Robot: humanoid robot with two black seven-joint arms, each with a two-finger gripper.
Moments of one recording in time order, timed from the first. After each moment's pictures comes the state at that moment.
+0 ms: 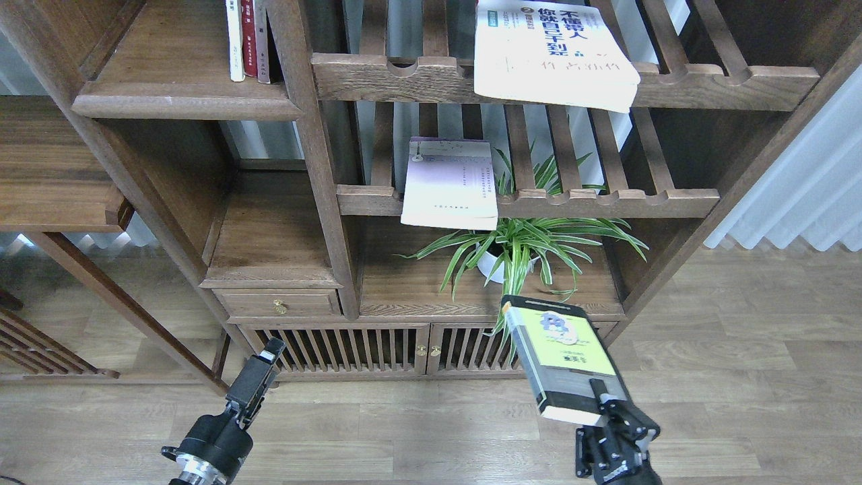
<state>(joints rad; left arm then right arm) 0.23 0.00 -1.19 -1.11 0.13 -0.49 0.04 -0.51 -0.13 0.95 1.42 0.60 0.58 0.01</state>
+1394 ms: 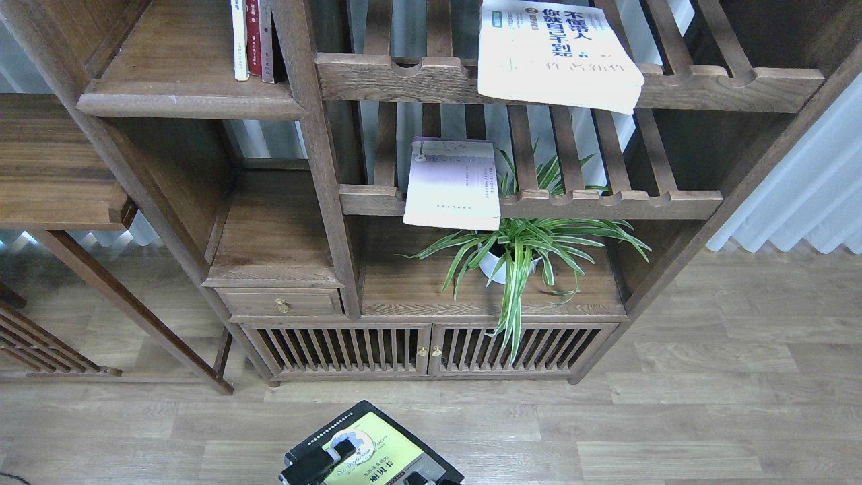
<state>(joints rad) 0.08 0.34 -0.45 -1.17 -0.36 -0.49 0.08 -0.27 -0.09 0.42 1.17 0.49 0.58 -0.01</state>
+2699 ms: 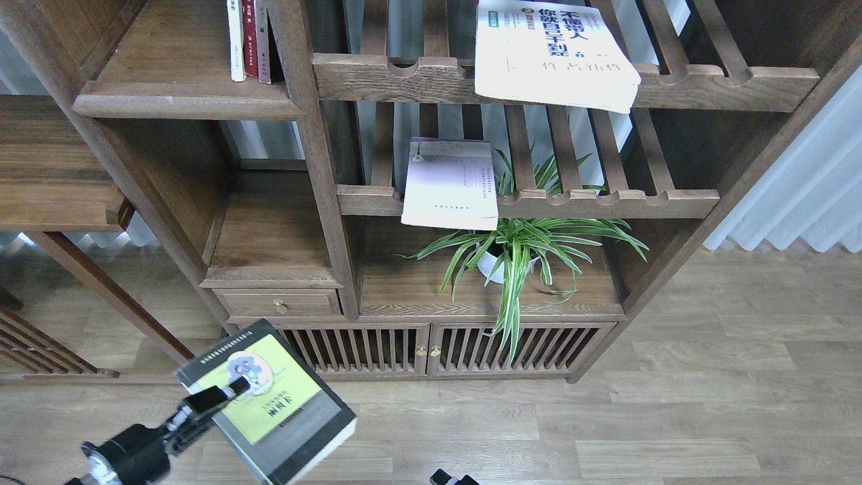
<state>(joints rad) 0.05 0.76 -0.83 -1.23 -0.19 -0.49 0.09 -0.16 -0.09 0.41 0.94 0.47 0.58 0.01</state>
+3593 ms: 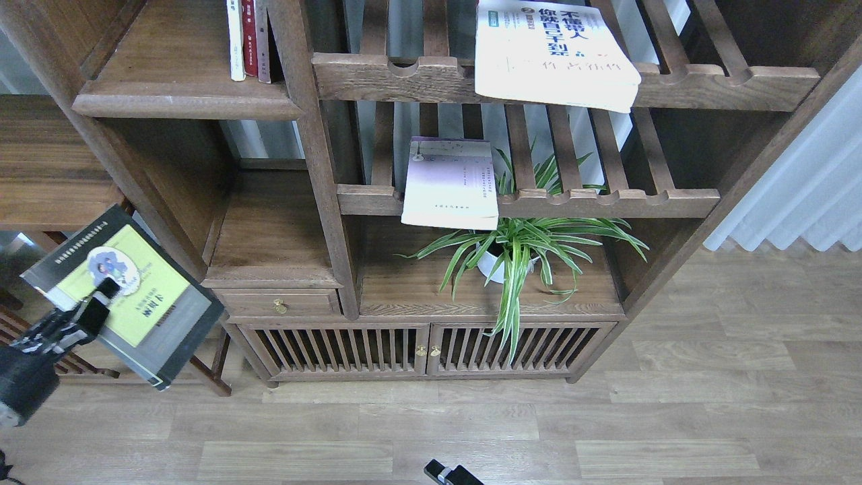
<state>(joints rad) 0.20 0.02 -1.99 -1.38 0.54 -0.49 0.43 -0.13 -0.06 0.41 0.90 0.48 0.58 0.01</state>
